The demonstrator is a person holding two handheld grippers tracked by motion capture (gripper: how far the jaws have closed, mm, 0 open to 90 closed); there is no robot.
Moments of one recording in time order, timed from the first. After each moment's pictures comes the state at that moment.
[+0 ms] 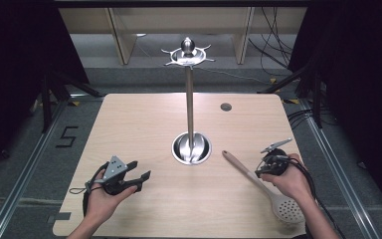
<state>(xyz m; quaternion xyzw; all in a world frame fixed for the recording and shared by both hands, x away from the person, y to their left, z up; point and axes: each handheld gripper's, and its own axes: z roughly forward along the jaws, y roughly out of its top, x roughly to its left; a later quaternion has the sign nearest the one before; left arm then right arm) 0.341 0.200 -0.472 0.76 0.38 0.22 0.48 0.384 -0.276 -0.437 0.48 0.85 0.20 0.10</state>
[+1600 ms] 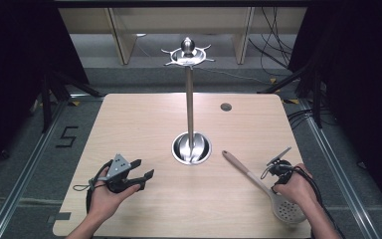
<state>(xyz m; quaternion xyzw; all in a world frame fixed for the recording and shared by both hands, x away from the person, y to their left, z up) 0.345 0.192 -0.469 0.76 0.37 0.21 0.48 0.379 -0.296 -0.469 0.50 0.86 0.06 0.03</state>
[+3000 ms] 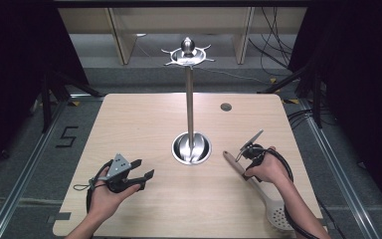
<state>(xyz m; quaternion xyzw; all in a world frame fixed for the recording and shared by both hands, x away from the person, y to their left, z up) 0.346 0.192 -0.470 0.76 0.37 0.21 0.49 0.428 -0.226 -0.459 0.48 0.87 0.09 0.00</state>
